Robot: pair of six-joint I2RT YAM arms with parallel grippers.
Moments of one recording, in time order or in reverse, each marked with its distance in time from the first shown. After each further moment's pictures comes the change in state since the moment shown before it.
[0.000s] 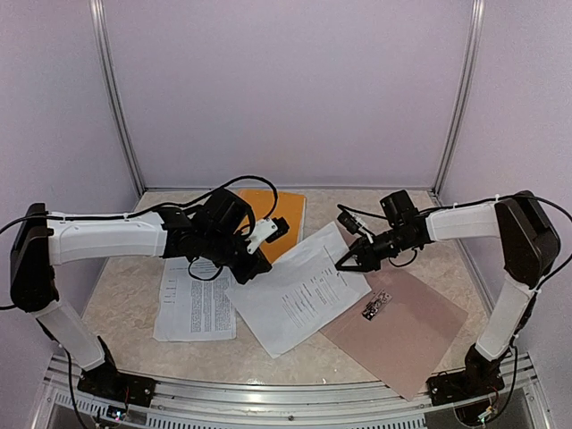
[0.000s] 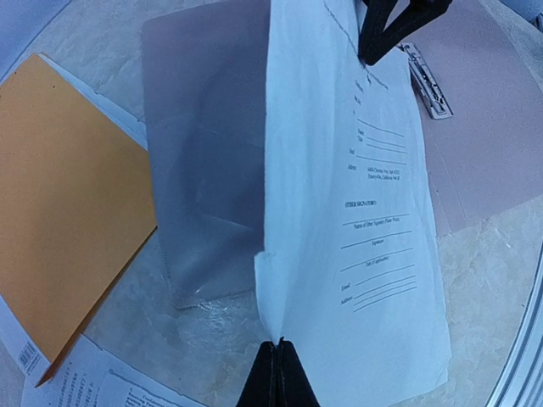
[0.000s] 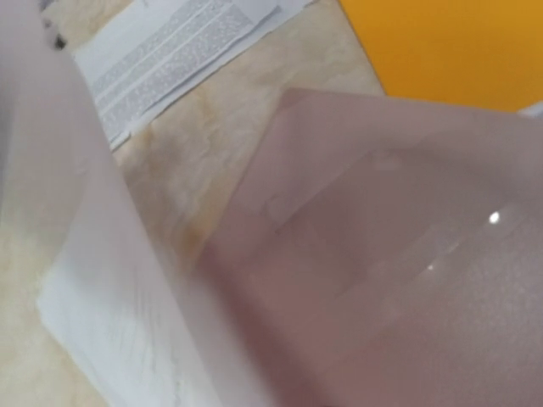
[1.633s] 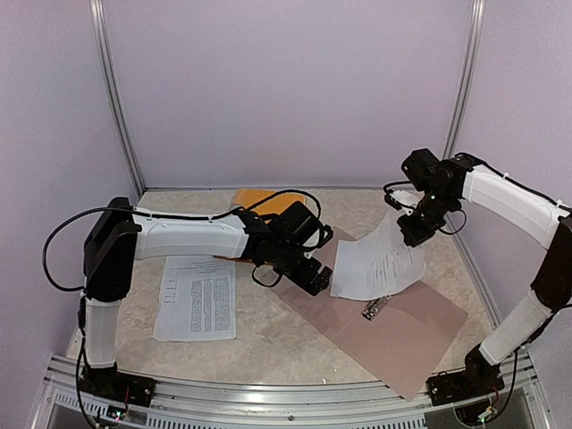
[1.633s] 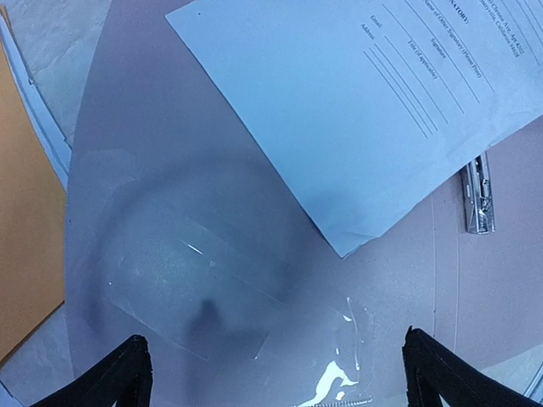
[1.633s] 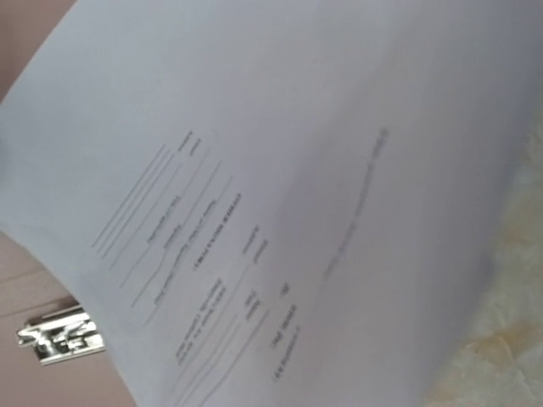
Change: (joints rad) left arm -0.130 0.443 0.443 -0.102 -0.139 -0.339; right arm -0.010 -0.238 0.356 -0.871 0.965 0.236
